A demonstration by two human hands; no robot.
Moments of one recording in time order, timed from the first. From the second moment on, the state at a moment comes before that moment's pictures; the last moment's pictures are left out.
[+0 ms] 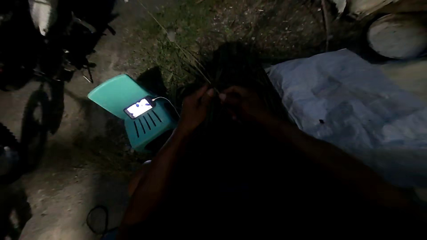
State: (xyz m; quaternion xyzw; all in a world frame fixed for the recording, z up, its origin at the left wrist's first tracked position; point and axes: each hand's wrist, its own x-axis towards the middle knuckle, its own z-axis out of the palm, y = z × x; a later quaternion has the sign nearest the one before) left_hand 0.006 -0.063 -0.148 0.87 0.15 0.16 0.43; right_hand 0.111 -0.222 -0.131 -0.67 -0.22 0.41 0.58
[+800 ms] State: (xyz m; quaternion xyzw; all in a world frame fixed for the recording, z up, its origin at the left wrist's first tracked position) left_hand -0.020 -0.030 -0.128 0.66 0.20 0.32 0.65; right_hand 0.082 -0.267 -0.124 -0.67 -0.34 0.44 0.49
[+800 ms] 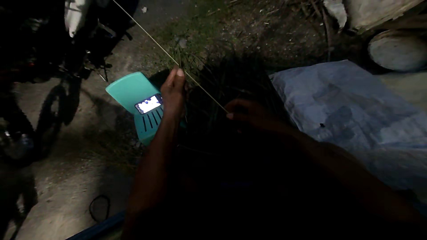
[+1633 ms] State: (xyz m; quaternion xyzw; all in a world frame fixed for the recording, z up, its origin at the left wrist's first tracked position) left_hand -0.031 -0.003 -0.122 0.60 0.23 0.36 0.67; right_hand 0.077 -0.276 -0.116 -0.70 -0.46 0.32 0.45
